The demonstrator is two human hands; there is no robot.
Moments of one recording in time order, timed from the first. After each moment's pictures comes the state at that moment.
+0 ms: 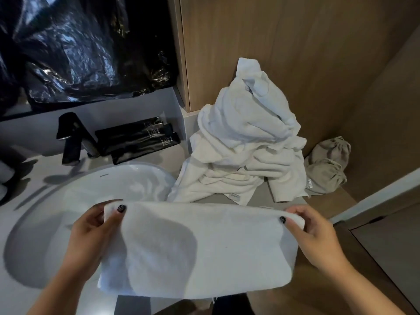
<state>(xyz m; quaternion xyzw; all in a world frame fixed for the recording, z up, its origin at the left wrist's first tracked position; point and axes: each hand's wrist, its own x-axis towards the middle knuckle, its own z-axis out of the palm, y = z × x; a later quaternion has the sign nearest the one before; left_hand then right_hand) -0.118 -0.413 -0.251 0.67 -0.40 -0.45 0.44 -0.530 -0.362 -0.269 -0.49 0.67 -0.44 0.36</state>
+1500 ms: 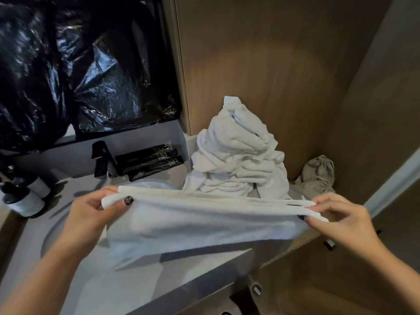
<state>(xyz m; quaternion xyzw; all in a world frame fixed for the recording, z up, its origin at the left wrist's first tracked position) -0.119 -0.361 -0.145 0.49 -0.57 -0.41 0.51 -0.567 -0.289 -0.177 -0.64 0.57 -0.47 0.20</state>
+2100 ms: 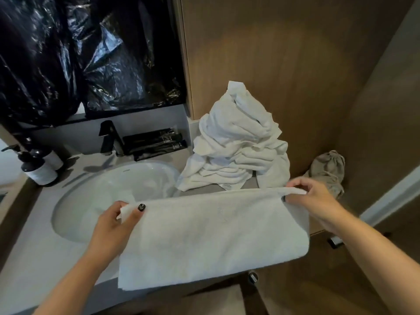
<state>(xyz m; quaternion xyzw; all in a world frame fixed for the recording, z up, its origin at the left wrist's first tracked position) -0.160 -0.303 -0.213 0.68 -0.50 -0.33 0.42 -0.580 -0.335 -0.198 -0.52 0.63 -0.40 0.42</state>
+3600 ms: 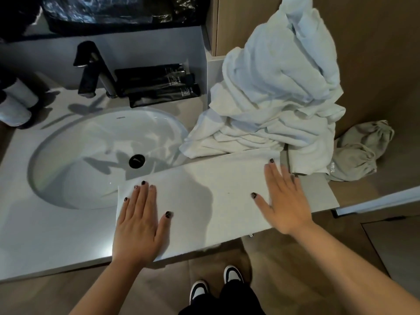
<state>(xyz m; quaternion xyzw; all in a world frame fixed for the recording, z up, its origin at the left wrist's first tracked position) -0.175 -0.310 -0.355 0.73 -0.68 -0.10 0.03 -0.515 -0.396 -0.344 -0.77 0.63 0.05 0.13</state>
